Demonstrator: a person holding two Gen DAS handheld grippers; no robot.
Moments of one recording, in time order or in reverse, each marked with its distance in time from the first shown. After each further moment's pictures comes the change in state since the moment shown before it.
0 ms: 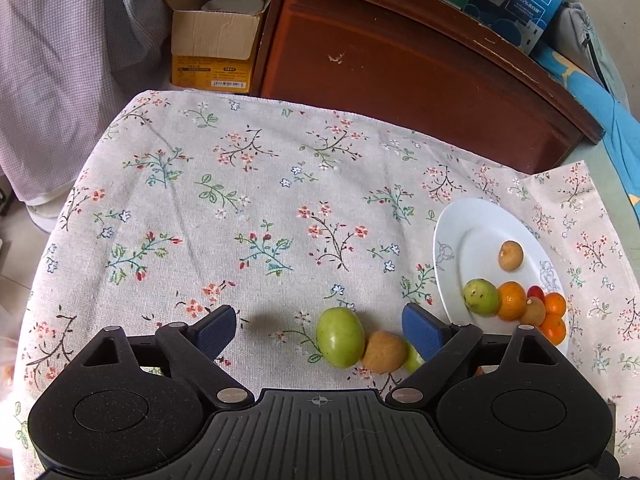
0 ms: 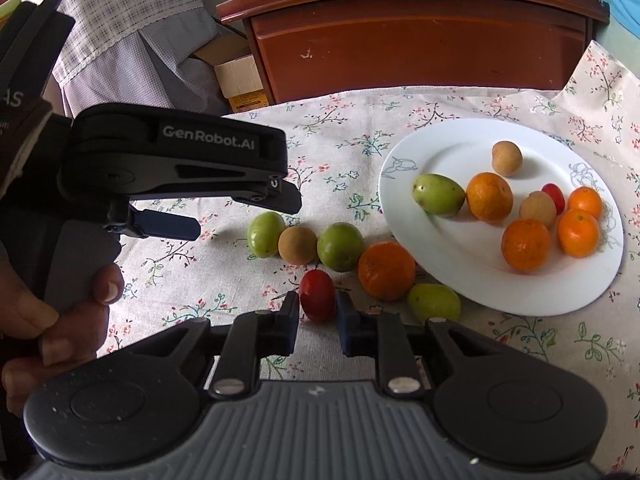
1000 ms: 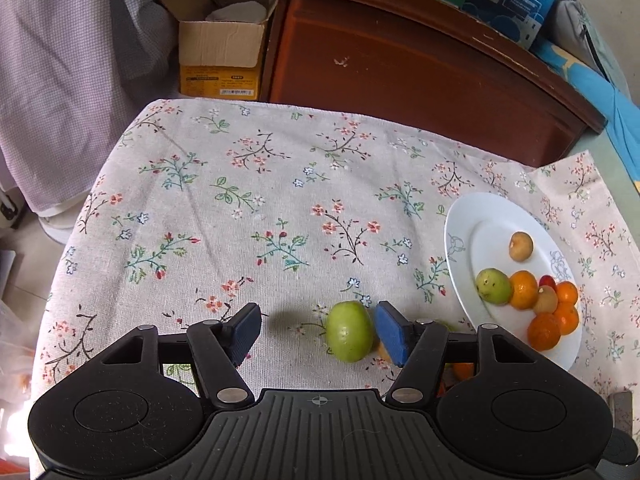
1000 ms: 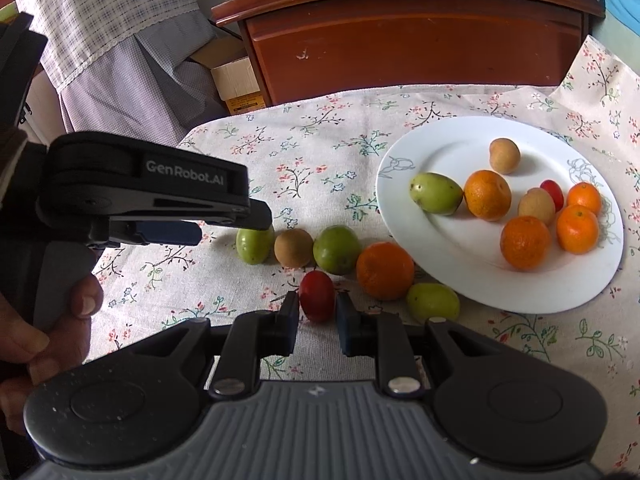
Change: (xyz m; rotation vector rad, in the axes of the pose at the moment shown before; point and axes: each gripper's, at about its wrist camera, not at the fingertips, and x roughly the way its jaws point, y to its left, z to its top) left arm -0.003 0.001 -0.008 0.050 -0.015 0.056; right arm 0.000 0.000 -0.001 0.017 -0.003 0.001
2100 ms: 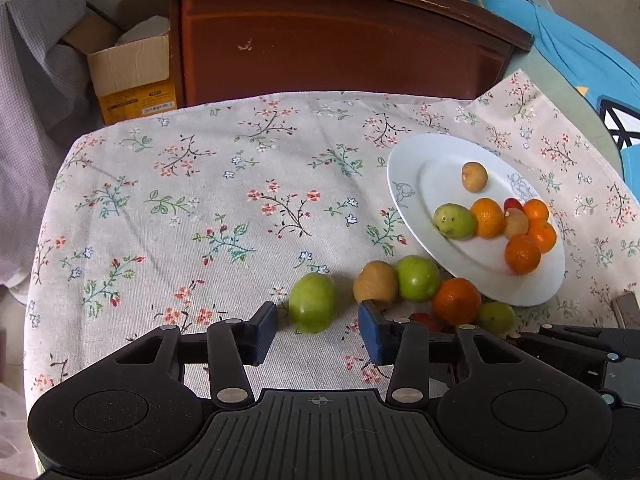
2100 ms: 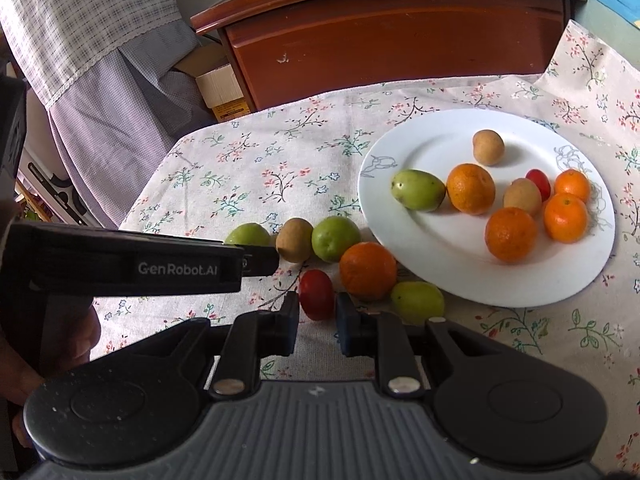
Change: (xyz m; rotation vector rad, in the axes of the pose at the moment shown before) left arm 0.005 -0.018 -0.013 0.286 0.023 -0.106; right arm -0.001 -0.008 0.000 0.062 -0.003 -0.006
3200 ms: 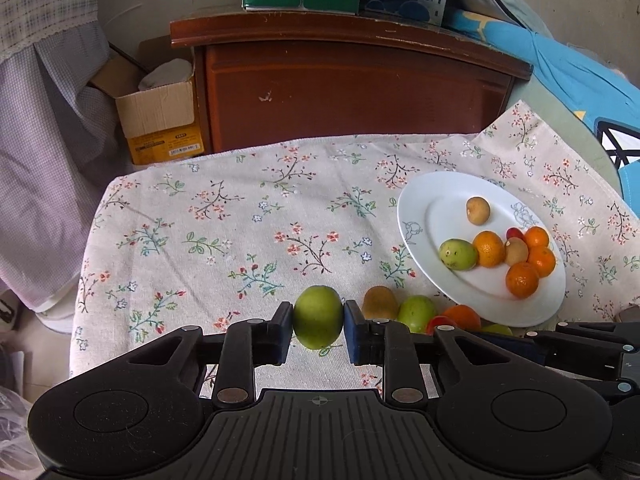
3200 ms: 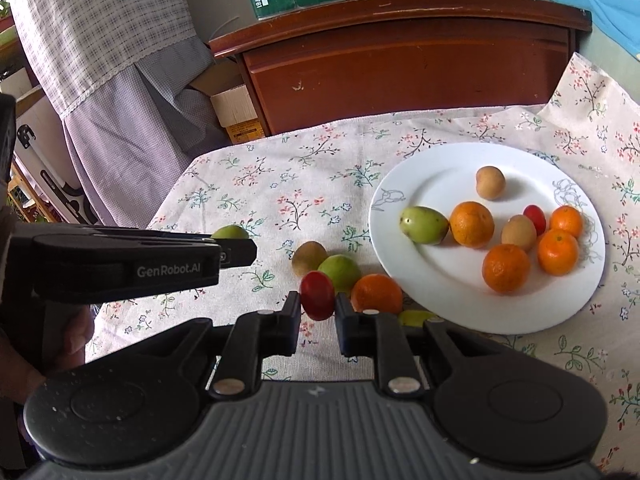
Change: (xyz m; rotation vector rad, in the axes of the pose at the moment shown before) left arm -0.035 0.001 0.007 0.003 -0.099 0.061; right arm -0.022 0.009 0.013 -0.030 -0.048 0.017
